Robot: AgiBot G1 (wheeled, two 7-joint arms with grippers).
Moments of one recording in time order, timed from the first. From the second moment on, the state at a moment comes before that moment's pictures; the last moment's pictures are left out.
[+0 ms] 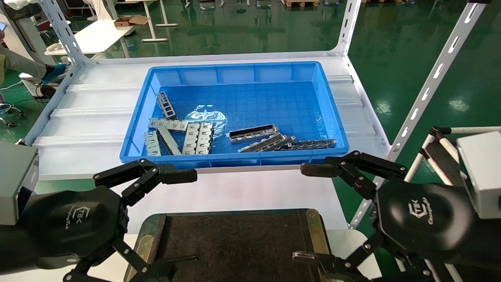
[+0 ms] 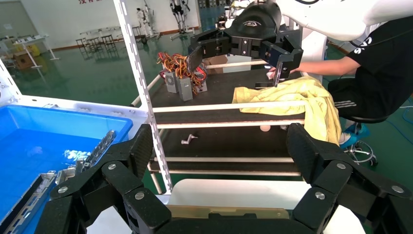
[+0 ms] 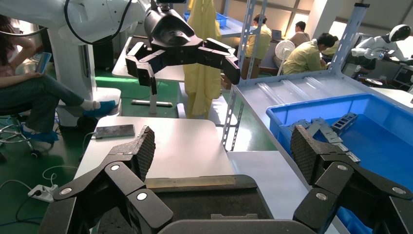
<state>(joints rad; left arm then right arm) -1.08 0.61 0.28 -1.28 0.73 1.49 -0.19 1.09 -0.59 -0.33 1.28 -0.70 -1.48 0.16</state>
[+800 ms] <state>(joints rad) -1.08 0.61 0.28 -1.28 0.73 1.49 -0.19 1.09 -0.59 -0.33 1.28 -0.70 -1.48 0.16</state>
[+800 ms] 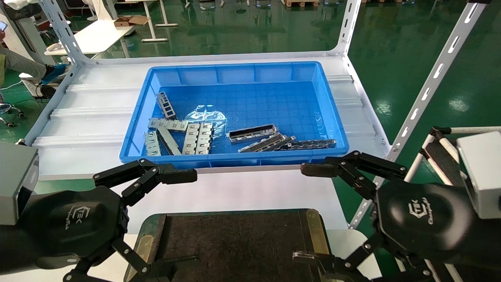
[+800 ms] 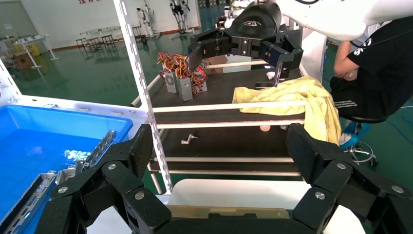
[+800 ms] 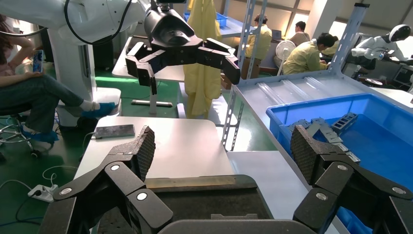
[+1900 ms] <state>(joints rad) -1.09 0.64 0.29 -1.28 0.76 1.45 -0.18 1.09 -0.59 -0.33 1.28 -0.70 -1.48 0.16</state>
